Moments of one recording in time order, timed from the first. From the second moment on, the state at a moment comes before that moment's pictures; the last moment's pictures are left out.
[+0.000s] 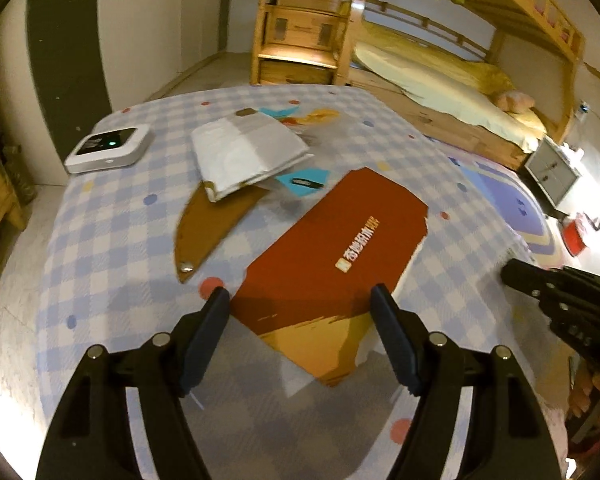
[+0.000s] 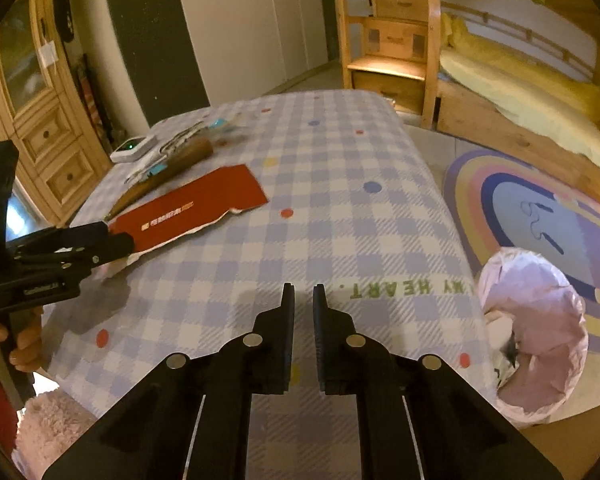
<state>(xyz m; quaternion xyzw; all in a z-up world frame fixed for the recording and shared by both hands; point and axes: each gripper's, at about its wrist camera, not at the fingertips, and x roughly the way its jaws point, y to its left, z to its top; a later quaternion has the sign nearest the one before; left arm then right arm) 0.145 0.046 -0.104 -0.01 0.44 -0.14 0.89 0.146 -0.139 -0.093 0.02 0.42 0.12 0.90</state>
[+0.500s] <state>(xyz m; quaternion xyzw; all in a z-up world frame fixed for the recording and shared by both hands) 0.120 -0.048 -0.094 0.03 0.47 -0.32 0.83 0.139 -0.172 -0.088 0.07 0.42 0.08 0.90</state>
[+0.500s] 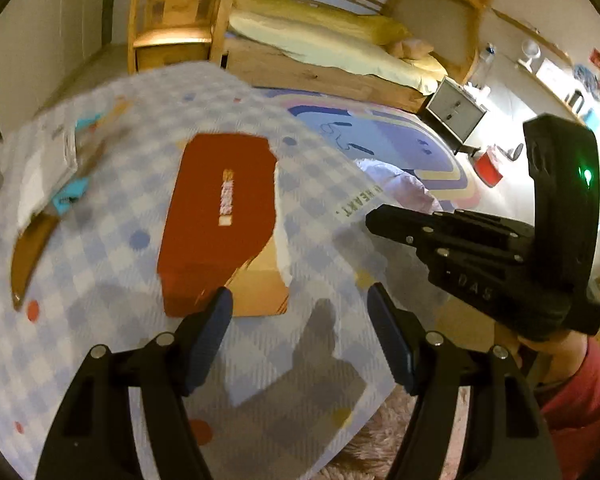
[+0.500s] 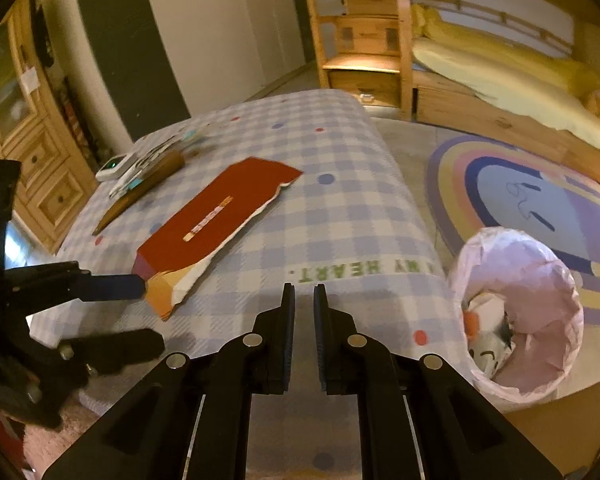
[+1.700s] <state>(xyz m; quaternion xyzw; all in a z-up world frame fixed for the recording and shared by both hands) 0.110 0.067 -0.070 -0.04 0.39 -0.07 0.92 0.145 -0.133 -0.013 0.02 0.35 0.08 0.93</state>
